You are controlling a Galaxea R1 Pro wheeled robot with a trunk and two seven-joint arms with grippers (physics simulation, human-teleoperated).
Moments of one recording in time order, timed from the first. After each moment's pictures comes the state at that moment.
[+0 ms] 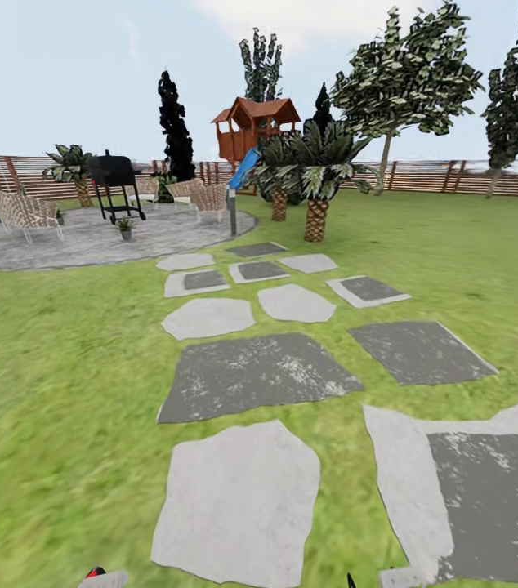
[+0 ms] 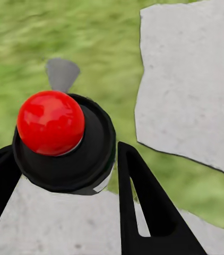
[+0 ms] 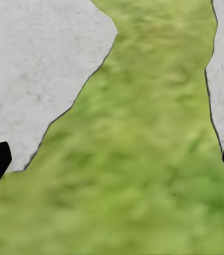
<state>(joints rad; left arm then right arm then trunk) -0.19 0.10 0.04 -0.38 0.12 -0.41 0.03 -0.28 -0.03 0.00 -0.21 0.08 -0.53 0.00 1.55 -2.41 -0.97</state>
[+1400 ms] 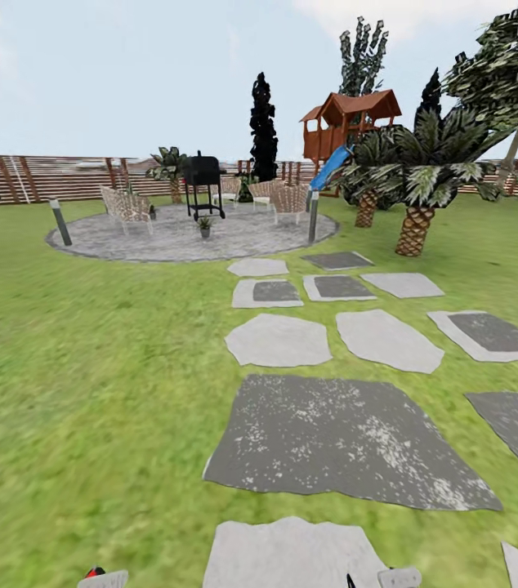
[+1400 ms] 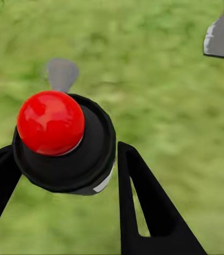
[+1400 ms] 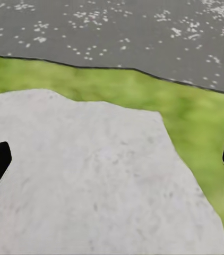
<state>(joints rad) -0.19 0.10 0.04 -0.38 0.12 -0.41 0.03 -0.28 -0.03 0.00 -0.21 0.09 -0.52 0.01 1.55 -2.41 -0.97</state>
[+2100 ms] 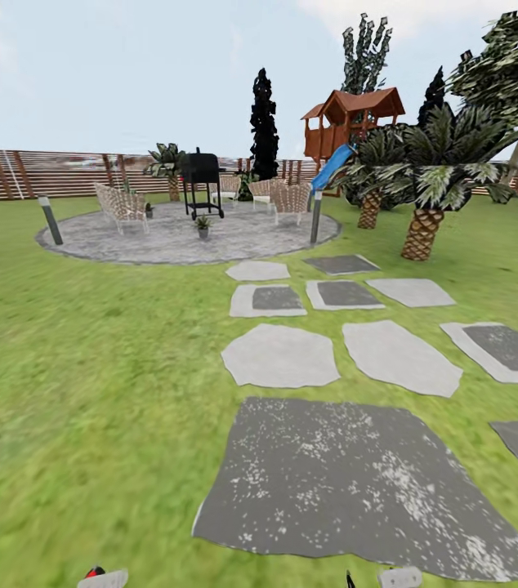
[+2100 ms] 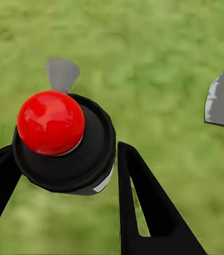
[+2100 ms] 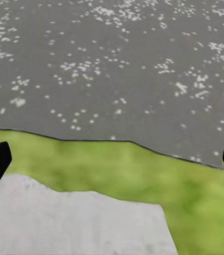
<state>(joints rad) -0.19 0.10 0.04 -0.38 0.12 -0.41 0.03 -0.28 -0.03 0.00 -0.21 0.09 -0.52 0.01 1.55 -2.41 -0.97</state>
